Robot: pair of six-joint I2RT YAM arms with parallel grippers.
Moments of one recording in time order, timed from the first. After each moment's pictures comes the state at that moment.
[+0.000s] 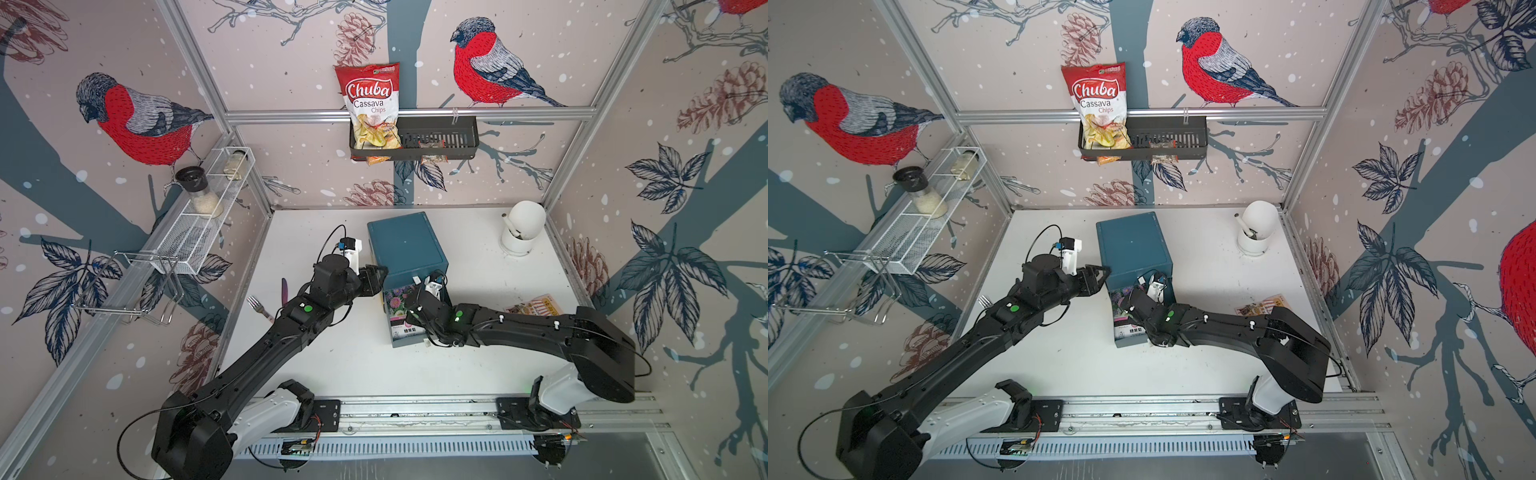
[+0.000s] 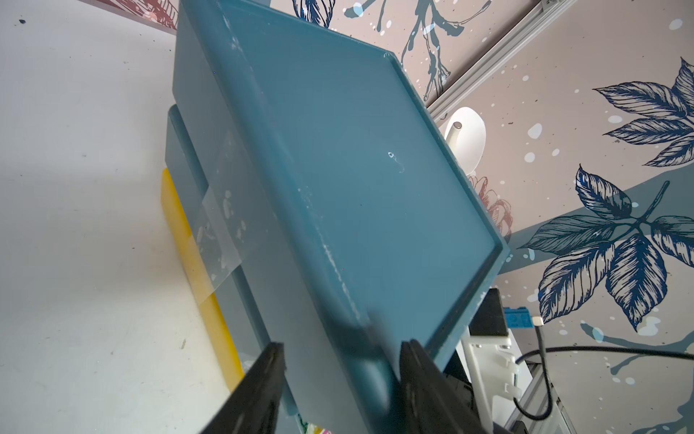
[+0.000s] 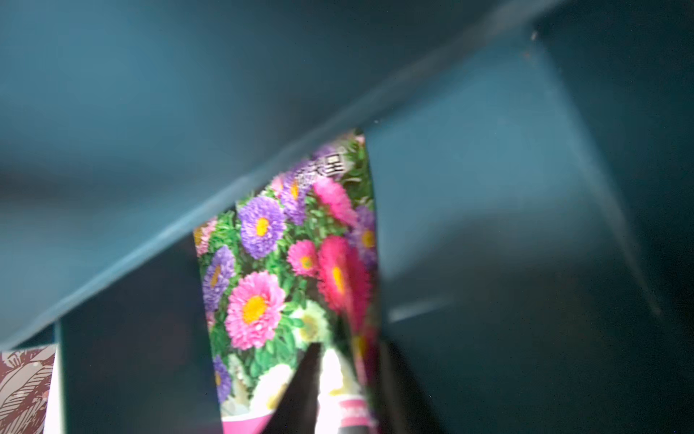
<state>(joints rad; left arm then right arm) -0.53 1.05 0.77 -0.17 0.19 -0.59 1.12 1.56 0.92 -0.25 0.38 1.12</state>
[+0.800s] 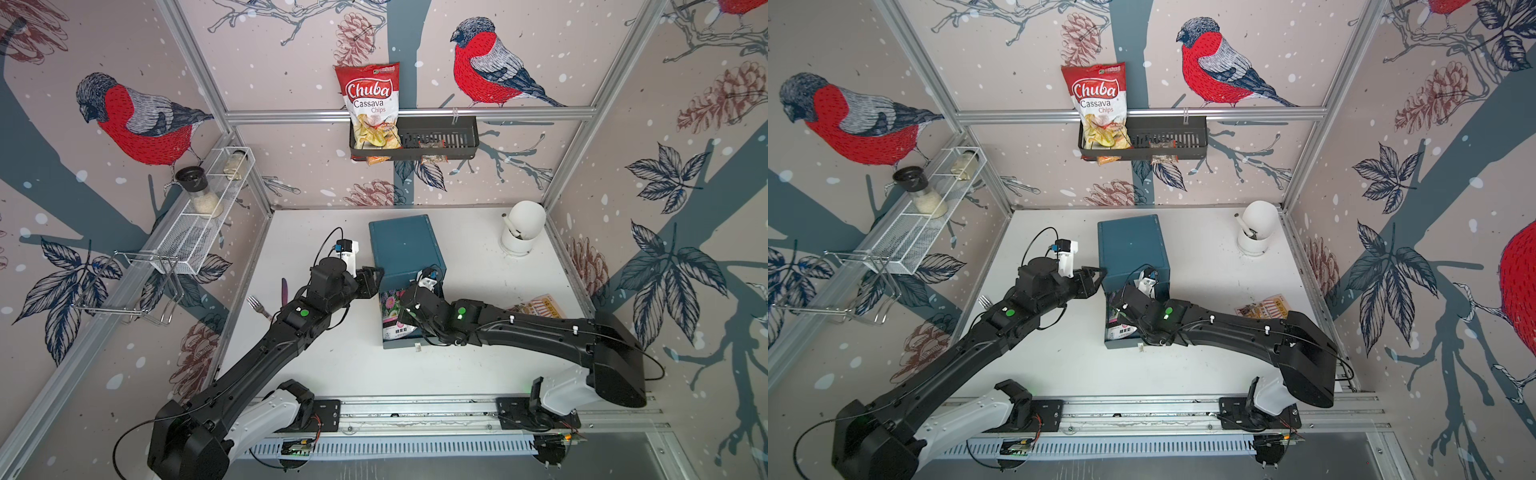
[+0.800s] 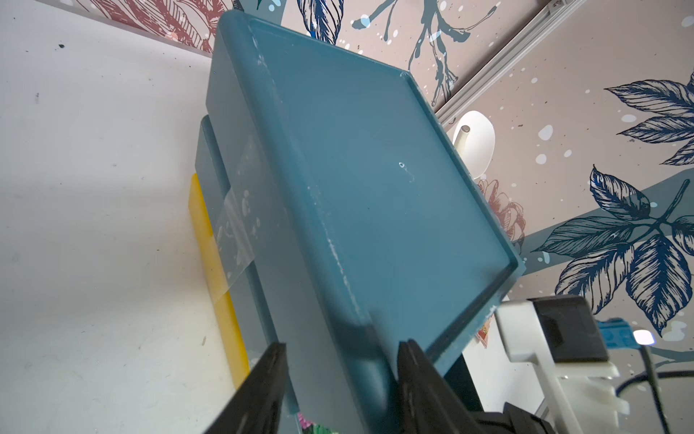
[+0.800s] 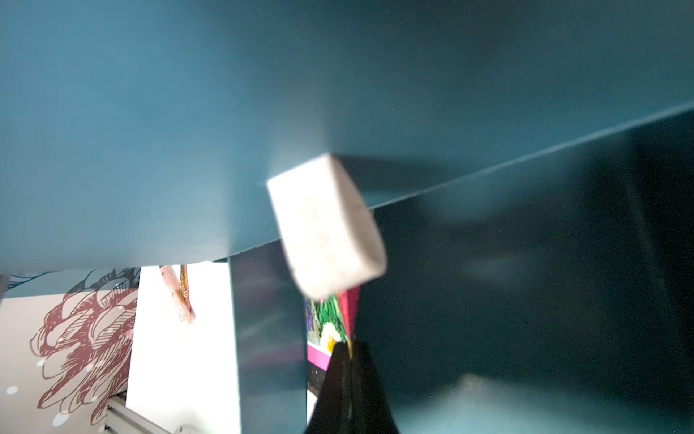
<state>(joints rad) -0.53 1.00 0.75 -0.20 0.15 -0.57 1.19 1.51 1.06 -0.40 0.35 1.13</state>
